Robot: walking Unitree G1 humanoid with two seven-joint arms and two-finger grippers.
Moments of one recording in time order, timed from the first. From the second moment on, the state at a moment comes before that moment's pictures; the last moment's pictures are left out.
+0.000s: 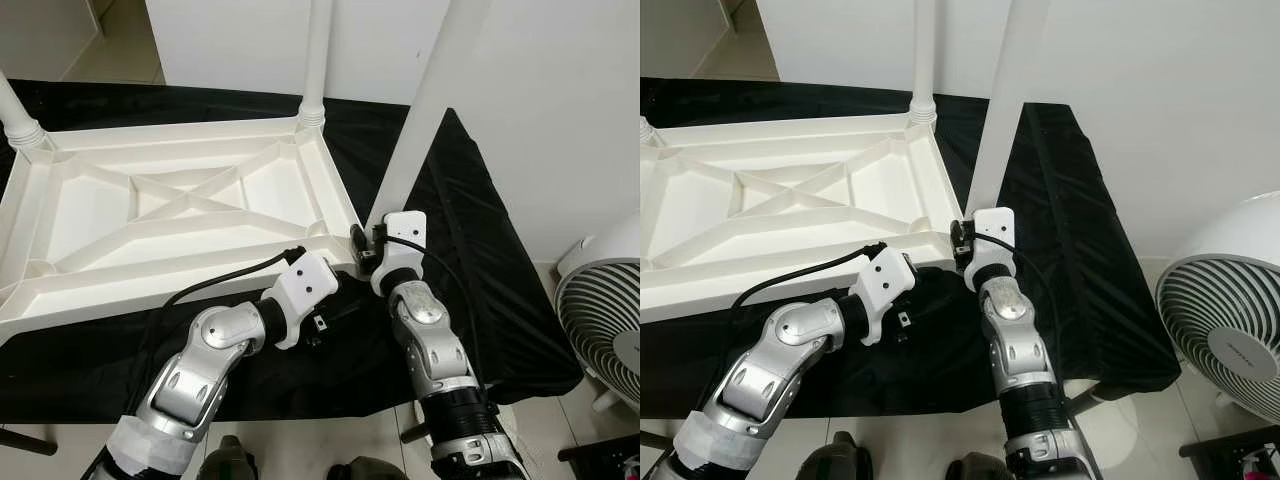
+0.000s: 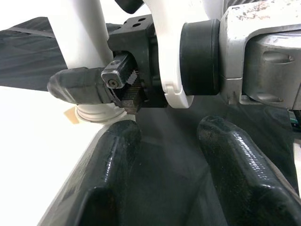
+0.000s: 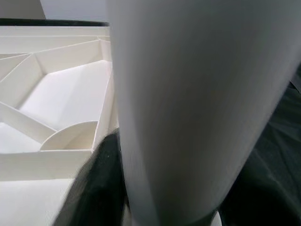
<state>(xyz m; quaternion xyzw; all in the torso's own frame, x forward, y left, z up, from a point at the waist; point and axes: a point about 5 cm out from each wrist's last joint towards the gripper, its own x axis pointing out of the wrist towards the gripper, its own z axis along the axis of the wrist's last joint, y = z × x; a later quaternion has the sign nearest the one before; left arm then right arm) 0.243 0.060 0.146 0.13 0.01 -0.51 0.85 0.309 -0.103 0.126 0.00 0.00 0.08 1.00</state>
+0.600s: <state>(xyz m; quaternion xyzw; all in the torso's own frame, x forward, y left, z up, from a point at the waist) 0.244 0.061 0.146 0.13 0.01 -0.50 0.85 0.327 -0.140 0.124 -0.09 0.02 0.29 0.95</state>
